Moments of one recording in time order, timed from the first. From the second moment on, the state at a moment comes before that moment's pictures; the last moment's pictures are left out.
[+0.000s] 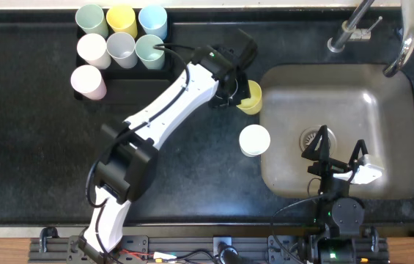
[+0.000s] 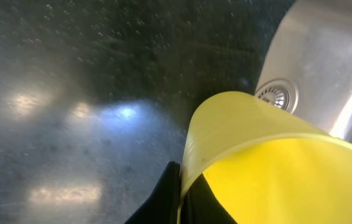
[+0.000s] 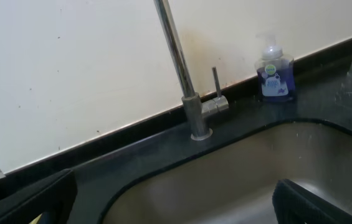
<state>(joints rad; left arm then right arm) -0.65 2.19 1.92 -1.00 0.14 -0.86 0.01 0.01 0.02 0.01 0.25 0.36</state>
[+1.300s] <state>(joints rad) -0.05 1.96 1.80 -1.31 0.01 -1.09 0.01 0.01 0.02 0.01 0.25 0.36</state>
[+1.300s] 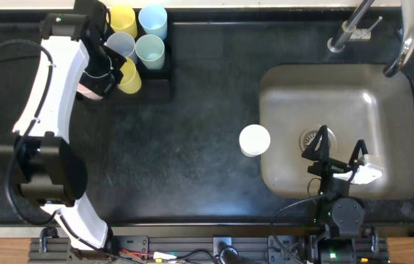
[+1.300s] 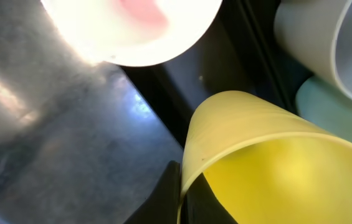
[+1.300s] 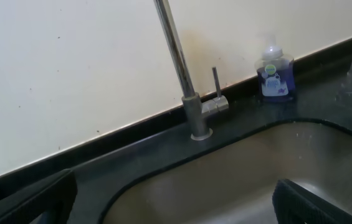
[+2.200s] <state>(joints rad) -0.05 2.01 1.80 -1.32 -0.04 -1.35 0.01 0.01 0.02 0.01 0.25 0.36</state>
